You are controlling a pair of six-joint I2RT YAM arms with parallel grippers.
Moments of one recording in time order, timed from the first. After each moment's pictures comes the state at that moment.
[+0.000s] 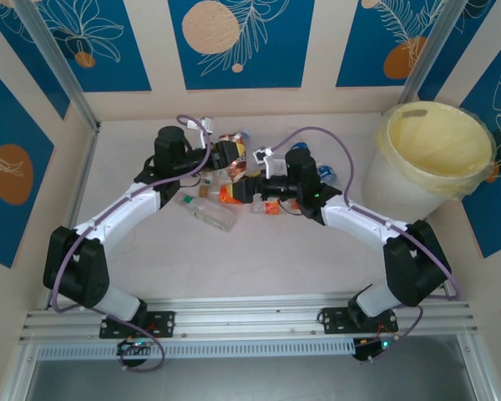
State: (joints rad) left arm -0.43 1.50 1.13 0.16 0.63 -0.71; right arm 0.58 1.49 0.97 0.21 -0.67 0.50
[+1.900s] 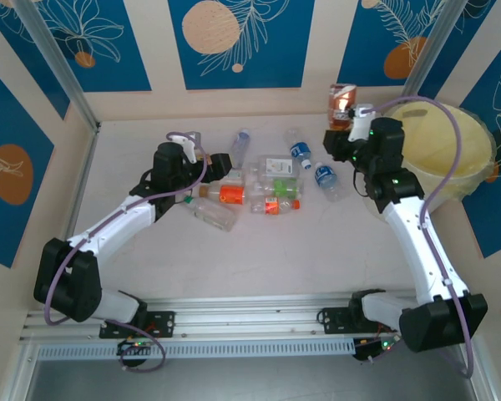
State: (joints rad) left arm -0.43 1.41 0.98 0.04 0.22 -0.52; right arm 0.12 1.14 1.22 -0.39 -0.16 0.15
